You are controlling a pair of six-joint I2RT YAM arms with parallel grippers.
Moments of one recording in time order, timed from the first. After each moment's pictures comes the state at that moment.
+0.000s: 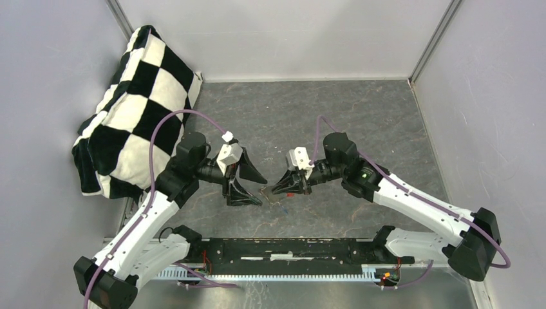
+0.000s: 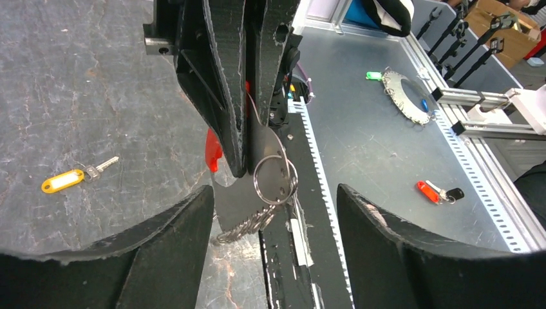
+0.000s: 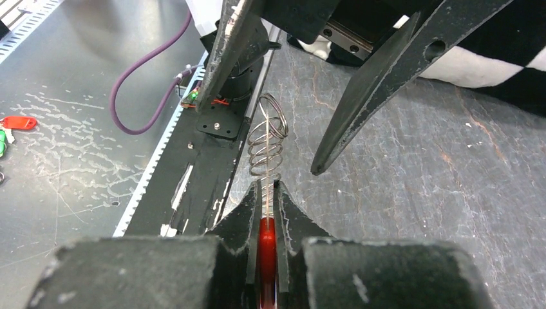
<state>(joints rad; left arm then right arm) -0.47 0.86 0.79 -0.26 1.27 0.09 0.86 1.12 0.90 -0.05 -0.89 -0.31</state>
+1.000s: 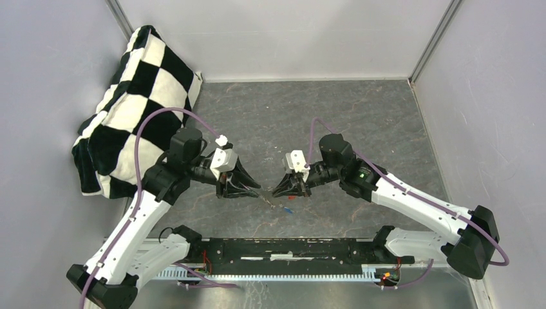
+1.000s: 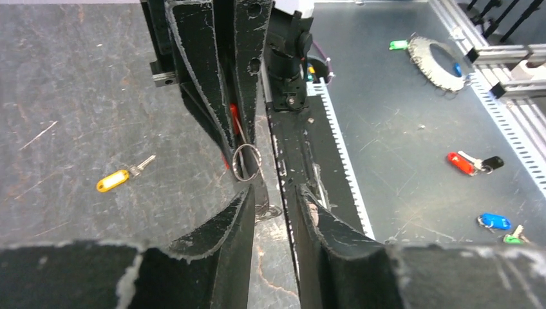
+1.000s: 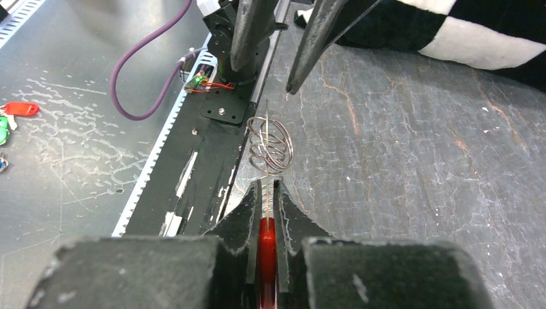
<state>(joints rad) -0.47 0.85 0.95 -0.59 1.24 0.38 0.88 1.14 0.90 -0.10 -0.87 -0.34</state>
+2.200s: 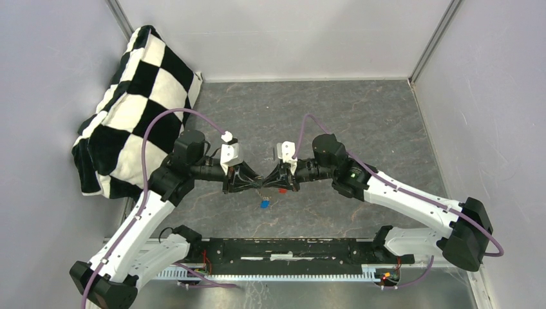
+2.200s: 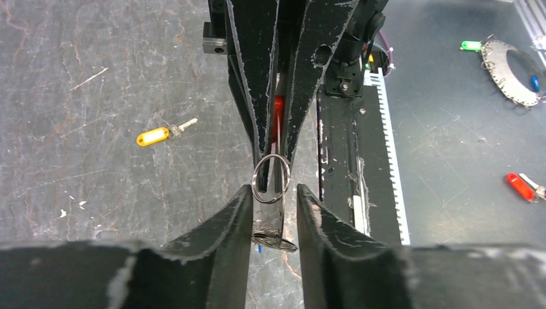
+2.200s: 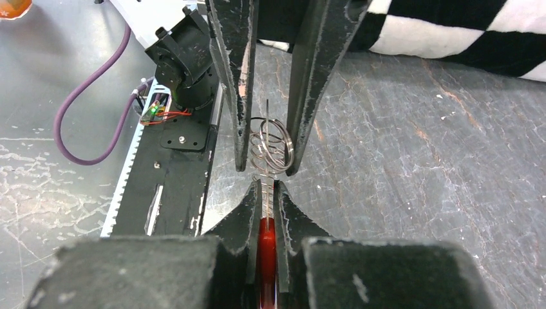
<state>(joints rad) -0.47 0.85 0.88 -0.50 1.02 0.34 0.93 1.21 0.92 0.04 -0.68 -0.21</state>
